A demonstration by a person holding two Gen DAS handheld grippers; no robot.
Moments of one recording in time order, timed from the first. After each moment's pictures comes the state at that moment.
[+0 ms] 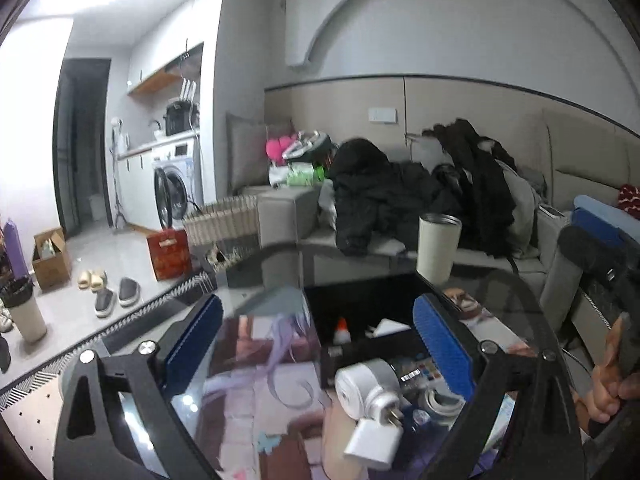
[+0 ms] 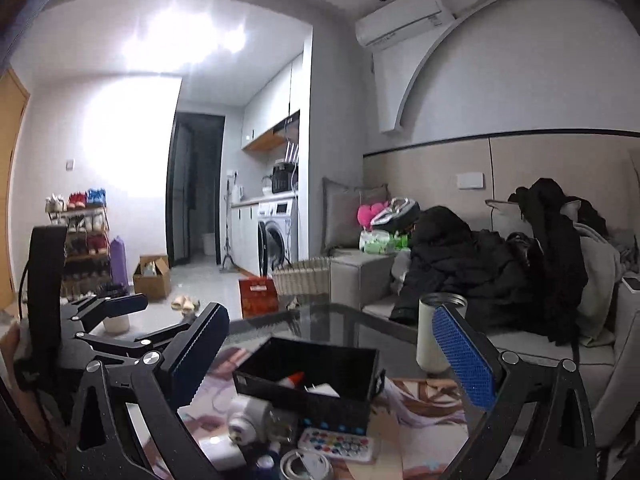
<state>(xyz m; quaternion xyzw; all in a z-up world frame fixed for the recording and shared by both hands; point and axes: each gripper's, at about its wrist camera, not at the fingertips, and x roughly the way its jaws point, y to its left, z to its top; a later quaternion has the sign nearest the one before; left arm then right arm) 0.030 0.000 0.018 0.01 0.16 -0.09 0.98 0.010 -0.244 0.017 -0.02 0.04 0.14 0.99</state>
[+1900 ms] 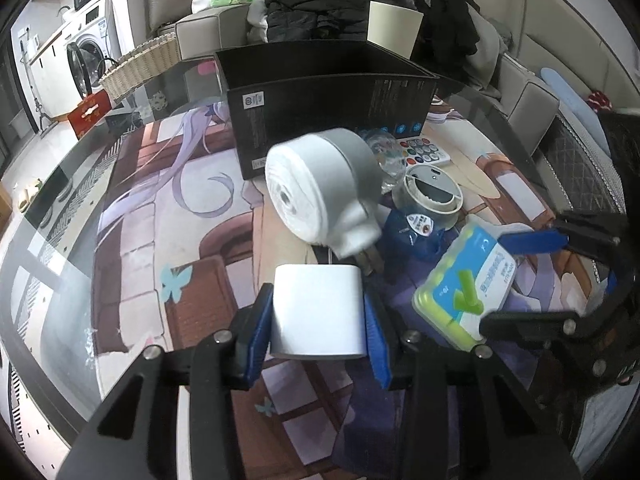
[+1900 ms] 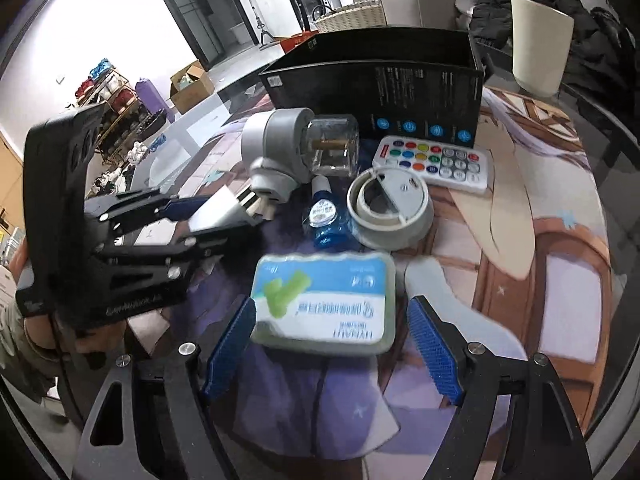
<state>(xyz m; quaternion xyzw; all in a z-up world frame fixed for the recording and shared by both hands) 0.059 -0.026 -0.089 0.05 0.47 -0.20 0.86 0.078 -0.206 -0.124 0.00 0.51 0.24 0.83</state>
